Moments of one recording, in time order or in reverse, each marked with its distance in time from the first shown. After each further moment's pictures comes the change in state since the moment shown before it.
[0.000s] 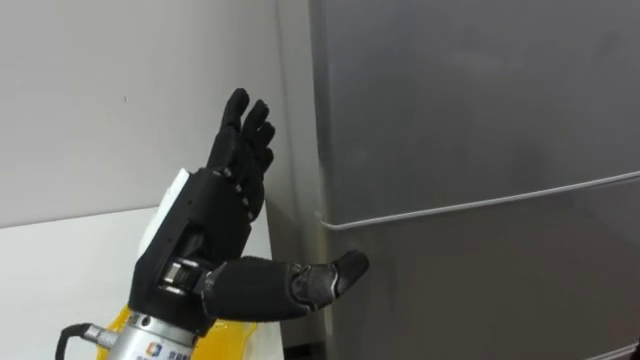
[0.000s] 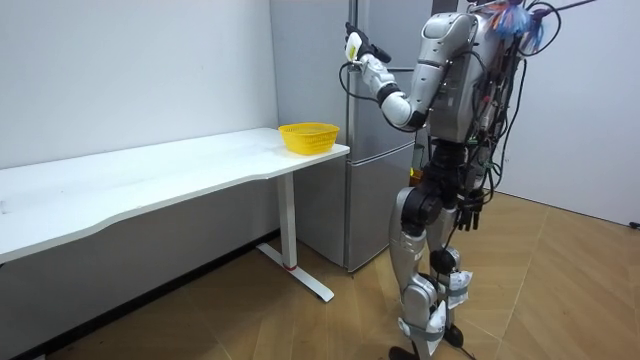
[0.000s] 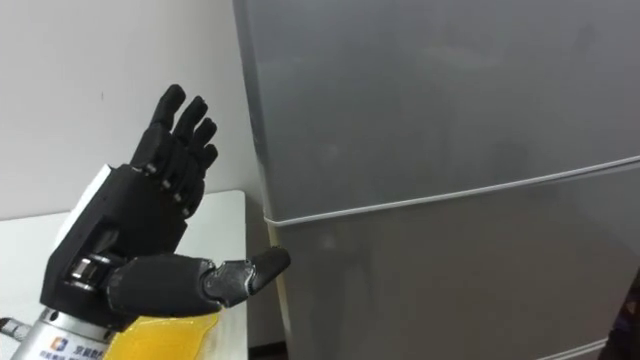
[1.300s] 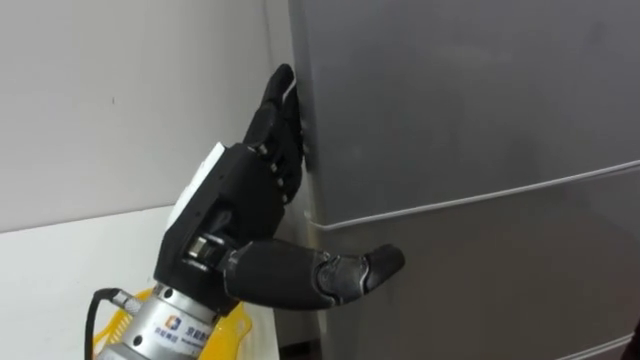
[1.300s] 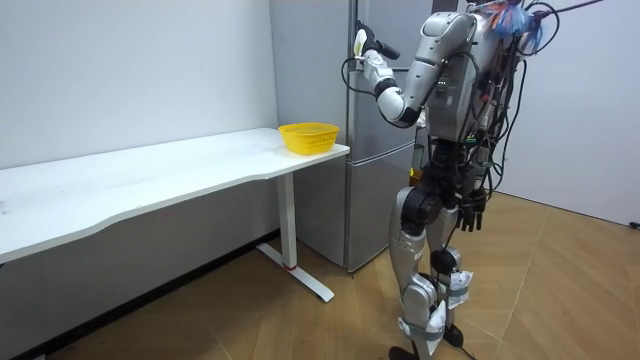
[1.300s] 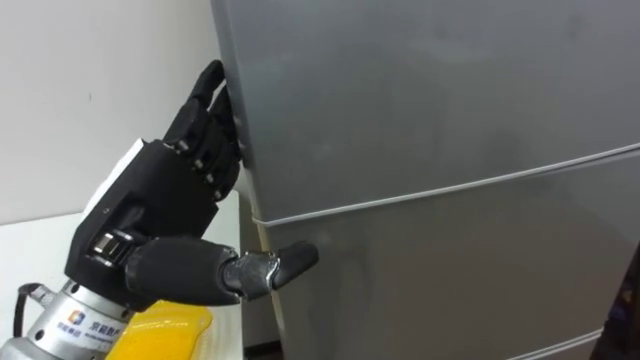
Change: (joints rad) left arm -0.060 0.028 -0.019 0.001 -0.111 0.059 -0.066; right arm -0.010 -0.034 0.038 -0.006 0.001 0.038 -0.003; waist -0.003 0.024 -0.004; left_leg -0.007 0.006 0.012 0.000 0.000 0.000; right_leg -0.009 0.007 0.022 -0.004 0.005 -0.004
